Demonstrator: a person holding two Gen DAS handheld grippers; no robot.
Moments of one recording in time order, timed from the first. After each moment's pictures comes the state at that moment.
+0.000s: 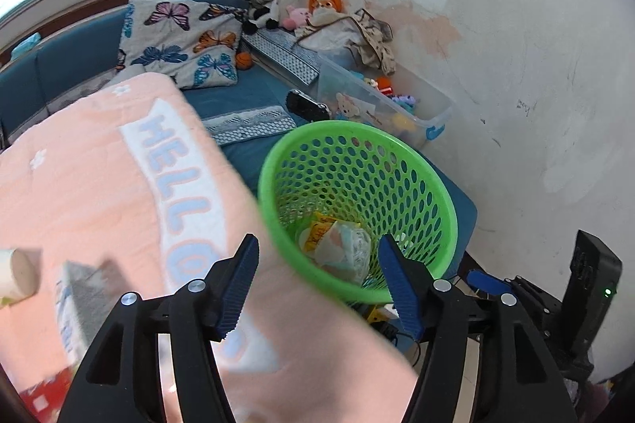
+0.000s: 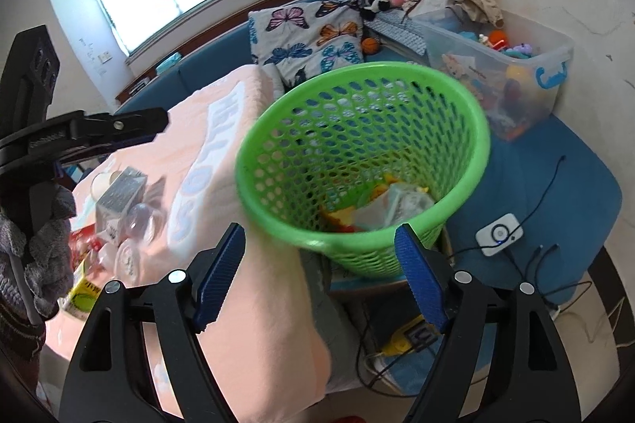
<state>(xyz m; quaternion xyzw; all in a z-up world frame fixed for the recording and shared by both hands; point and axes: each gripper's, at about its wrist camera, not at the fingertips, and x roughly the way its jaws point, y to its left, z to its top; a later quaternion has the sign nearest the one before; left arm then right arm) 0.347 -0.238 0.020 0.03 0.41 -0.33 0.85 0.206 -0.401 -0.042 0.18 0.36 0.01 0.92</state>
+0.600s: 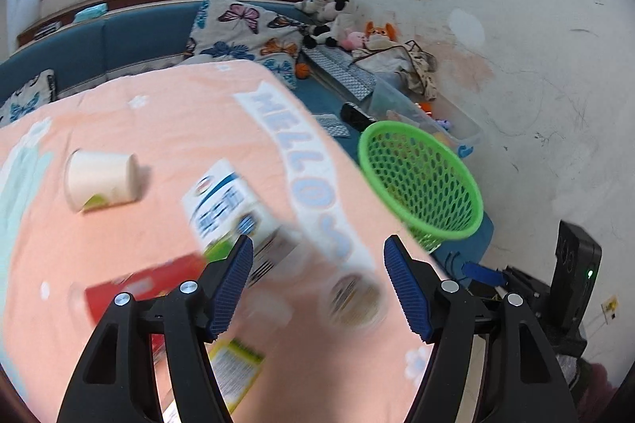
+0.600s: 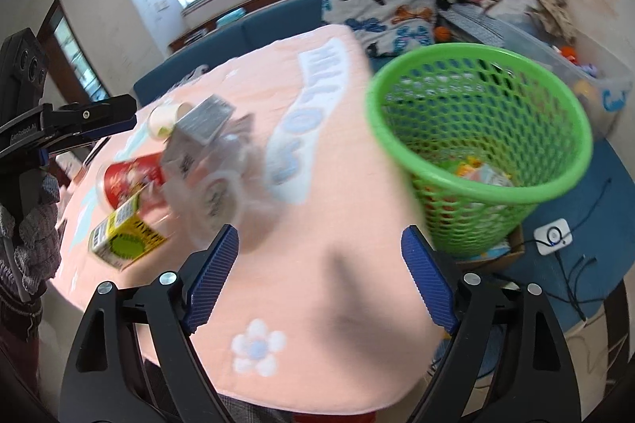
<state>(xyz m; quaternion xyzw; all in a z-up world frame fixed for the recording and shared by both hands) 0.292 -0.083 0.020 -0.02 0.40 -0.27 0.88 0.204 -0.283 -0.041 0.11 0.38 0.12 0.91</state>
